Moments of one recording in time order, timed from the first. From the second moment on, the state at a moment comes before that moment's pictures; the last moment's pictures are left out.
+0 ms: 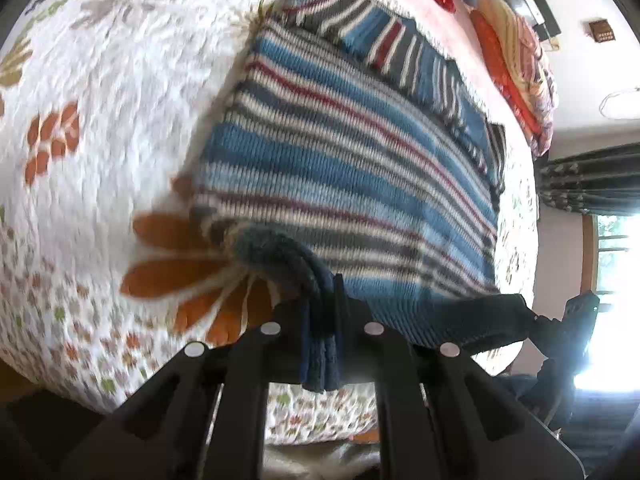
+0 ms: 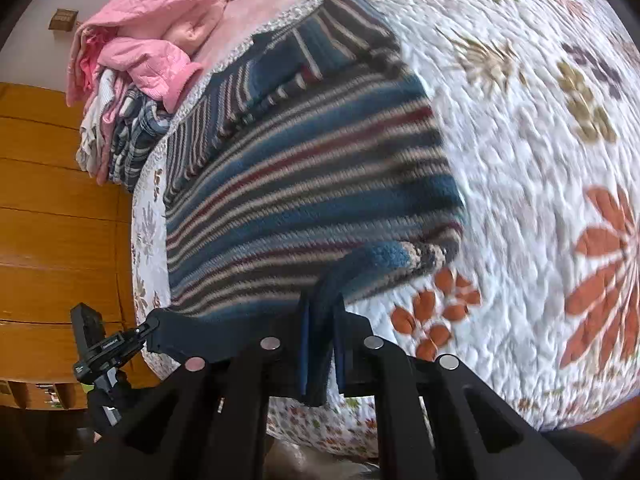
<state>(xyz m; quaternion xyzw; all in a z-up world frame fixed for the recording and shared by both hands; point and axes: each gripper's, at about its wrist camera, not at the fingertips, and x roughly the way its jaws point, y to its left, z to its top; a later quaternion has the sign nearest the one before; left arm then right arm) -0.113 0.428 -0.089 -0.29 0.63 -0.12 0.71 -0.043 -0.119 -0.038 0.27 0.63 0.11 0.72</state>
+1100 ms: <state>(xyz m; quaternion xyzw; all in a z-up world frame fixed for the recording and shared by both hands) 0.059 0.426 -0.121 -0.39 0.62 -0.11 0.67 0.107 -0.148 -0.111 0.34 0.67 0.07 0.66</state>
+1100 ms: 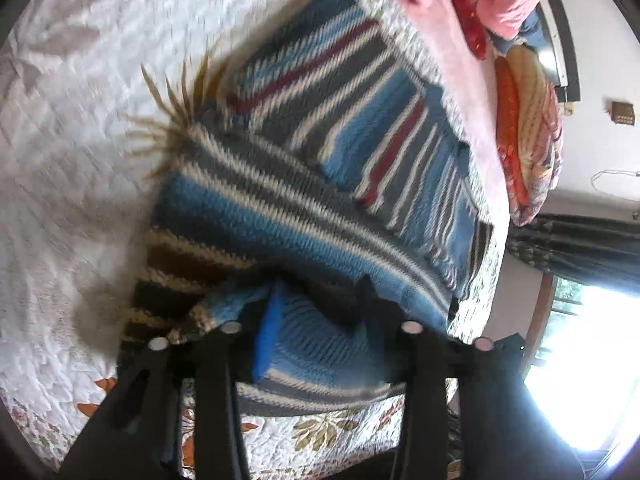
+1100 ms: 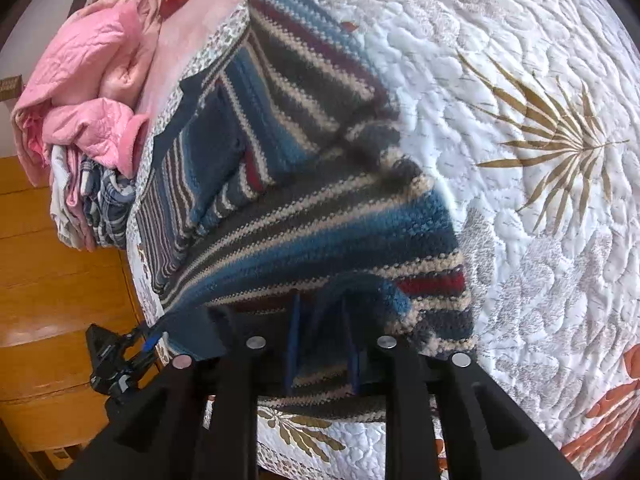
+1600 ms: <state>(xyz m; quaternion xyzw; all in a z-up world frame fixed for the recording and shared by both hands) 0.071 0.388 -0.109 -0.14 0.62 -0.14 0.76 0.134 -0.101 -0.076 0.15 0.65 0.14 0.73</state>
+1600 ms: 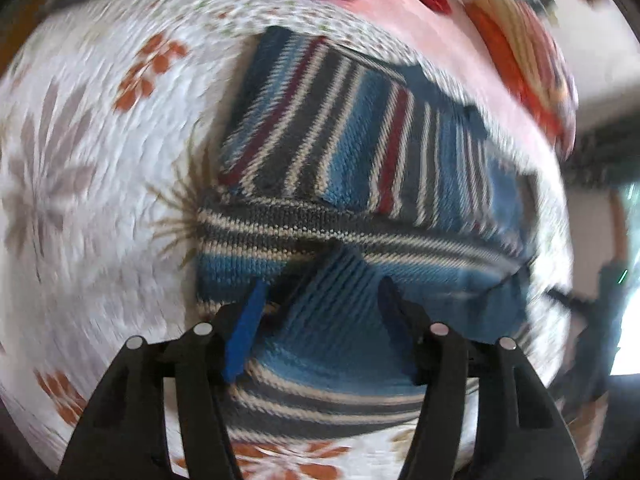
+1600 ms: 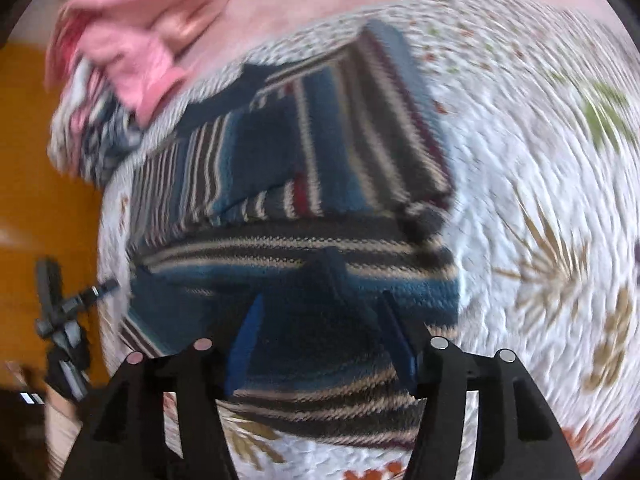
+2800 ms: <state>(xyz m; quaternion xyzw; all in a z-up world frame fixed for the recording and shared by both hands) 0.075 0.359 -0.075 -0.07 0.55 -0.27 0.79 0.132 -0.086 -0.046 0.10 0.62 0.22 0.75</state>
